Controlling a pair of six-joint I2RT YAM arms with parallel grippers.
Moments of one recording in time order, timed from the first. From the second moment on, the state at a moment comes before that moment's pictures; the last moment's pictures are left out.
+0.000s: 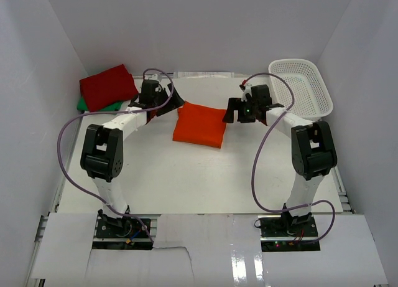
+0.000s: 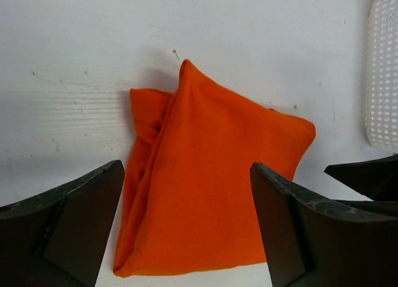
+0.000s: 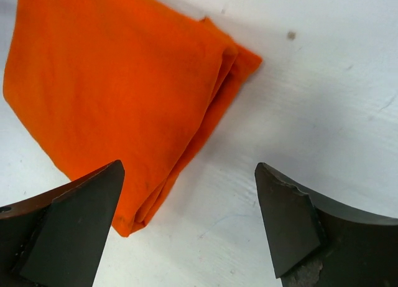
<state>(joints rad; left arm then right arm) -0.27 1.89 1.33 -0.03 0.17 -0.60 0.29 1.87 1.27 -0.15 -0.39 0.21</state>
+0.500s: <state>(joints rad) -0.27 2.05 1.32 0.00 0.28 -0.59 0.31 1.72 1.13 -0.15 -0.47 0.21</state>
